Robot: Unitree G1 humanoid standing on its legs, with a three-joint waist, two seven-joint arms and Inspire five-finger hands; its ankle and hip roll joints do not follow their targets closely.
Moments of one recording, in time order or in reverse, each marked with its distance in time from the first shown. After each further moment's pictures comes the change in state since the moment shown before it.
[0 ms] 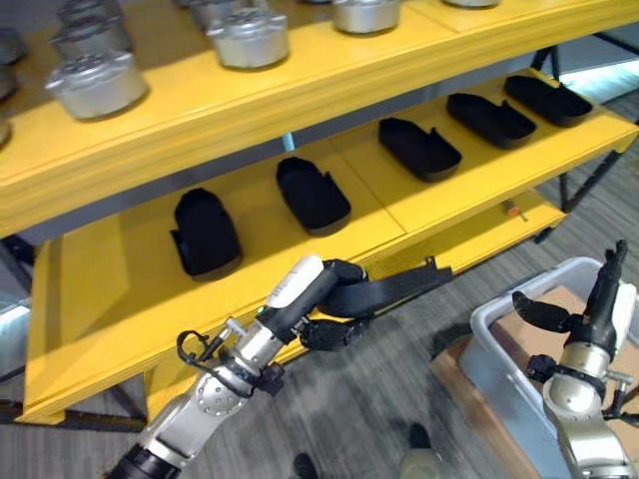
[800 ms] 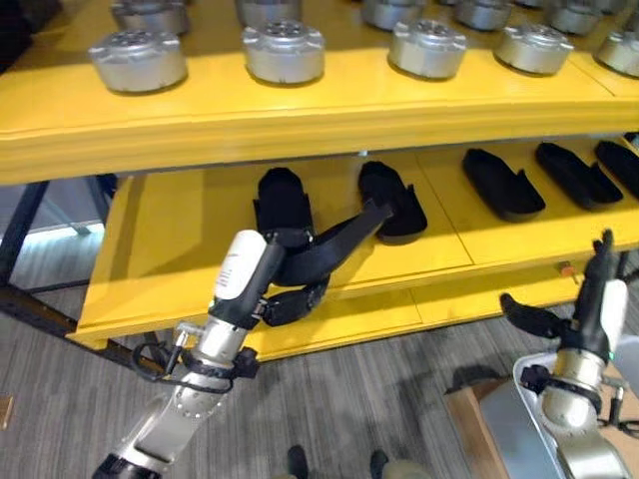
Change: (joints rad) left arm 0.054 0.020 0.149 -0.028 0.070 -0.009 0.195; right arm 0.043 -0.069 0.038 -0.054 -0.120 -0.028 -0.037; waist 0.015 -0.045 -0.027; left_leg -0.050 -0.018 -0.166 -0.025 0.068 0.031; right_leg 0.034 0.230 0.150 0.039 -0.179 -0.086
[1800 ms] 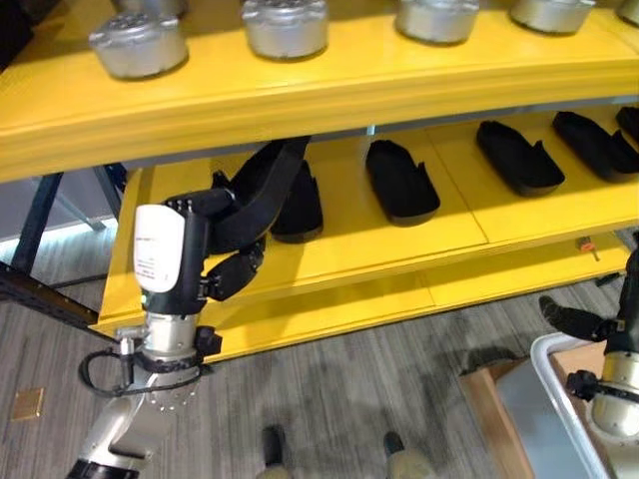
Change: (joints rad) left arm 0.029 0.027 0.180 0.024 0.165 0.079 0.302; right arm 0.081 -0.123 -0.158 -0.002 0.001 -0.092 0.139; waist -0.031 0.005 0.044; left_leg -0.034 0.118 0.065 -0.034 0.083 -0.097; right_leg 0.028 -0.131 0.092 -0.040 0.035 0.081
